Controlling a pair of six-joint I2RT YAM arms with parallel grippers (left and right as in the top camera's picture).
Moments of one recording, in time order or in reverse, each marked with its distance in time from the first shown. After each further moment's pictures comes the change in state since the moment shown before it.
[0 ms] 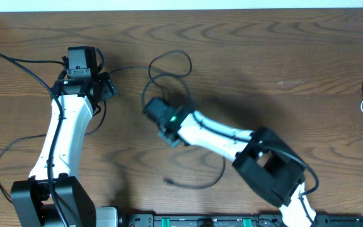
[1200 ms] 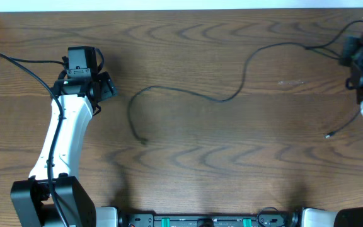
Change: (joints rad) left arm 0.000 0.000 0.000 0.000 0.000 0.000; right arm -1.067 -0.626 0.000 0.036 0.162 -0.113
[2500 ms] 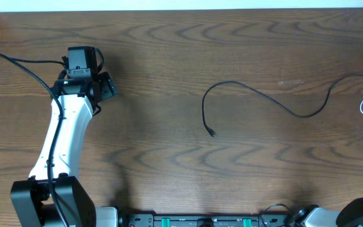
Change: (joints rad) left arm 0.000 0.000 0.000 0.000 0.000 0.000; right arm -0.592 0.027 0.000 0.105 -0.093 0.053
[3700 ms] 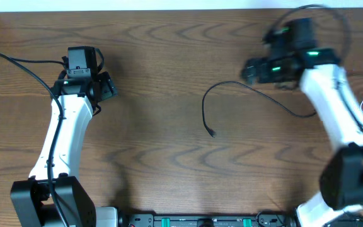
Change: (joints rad) left arm 0.000 0.000 0.000 0.000 0.000 0.000; right arm 0.965 0.301 0.000 -0.263 -0.515 0.043
